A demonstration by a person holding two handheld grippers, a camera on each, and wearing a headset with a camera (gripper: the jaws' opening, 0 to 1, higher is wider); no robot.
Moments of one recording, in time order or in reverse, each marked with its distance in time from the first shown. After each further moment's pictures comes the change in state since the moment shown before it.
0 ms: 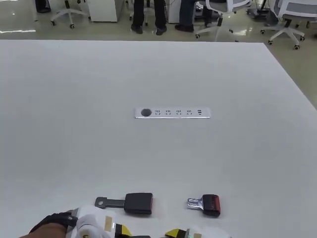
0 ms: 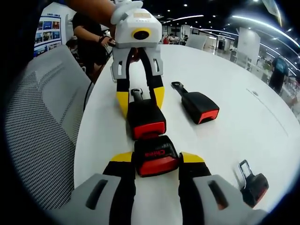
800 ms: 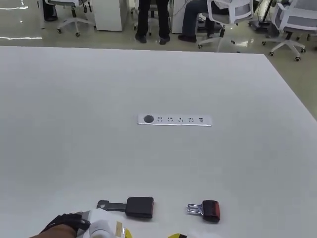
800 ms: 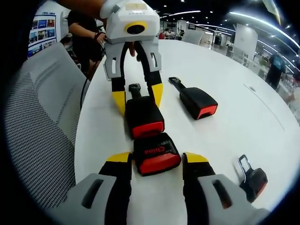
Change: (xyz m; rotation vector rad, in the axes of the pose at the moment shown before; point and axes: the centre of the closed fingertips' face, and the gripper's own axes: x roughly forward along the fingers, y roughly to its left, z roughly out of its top) left arm 0.003 -0.003 0.003 0.036 0.100 0.042; right arm -0.005 0.005 -0.002 0.056 0.060 -0.044
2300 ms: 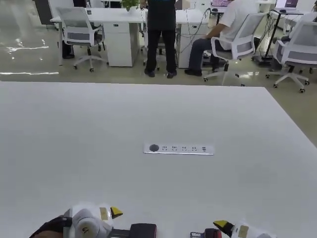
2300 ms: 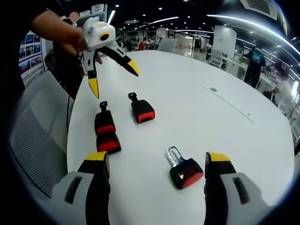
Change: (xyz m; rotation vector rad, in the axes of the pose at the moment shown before) left arm -0.080 0.074 0.034 -0.222 -0.161 0.303; right arm -0.084 -0.112 -0.011 0.077 -0.098 -0.137
